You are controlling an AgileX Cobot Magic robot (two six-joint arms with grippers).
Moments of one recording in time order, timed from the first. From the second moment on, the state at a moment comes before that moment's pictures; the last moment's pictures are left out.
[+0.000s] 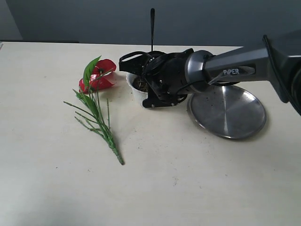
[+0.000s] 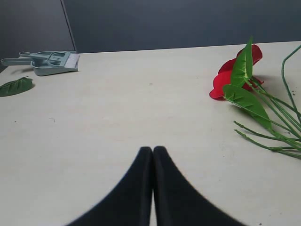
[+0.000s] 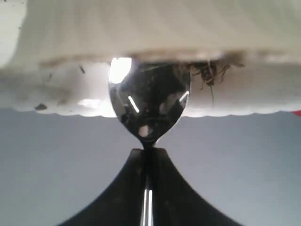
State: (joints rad) left arm 0.14 0.01 -0.01 0.06 0.34 -0.02; right arm 0.87 2.15 -1.37 -1.74 0.54 -1.02
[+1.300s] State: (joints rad) left arm 0.14 0.01 -0.01 0.06 0.34 -0.02; right arm 0.86 2.16 -1.46 -1.74 0.55 -1.06
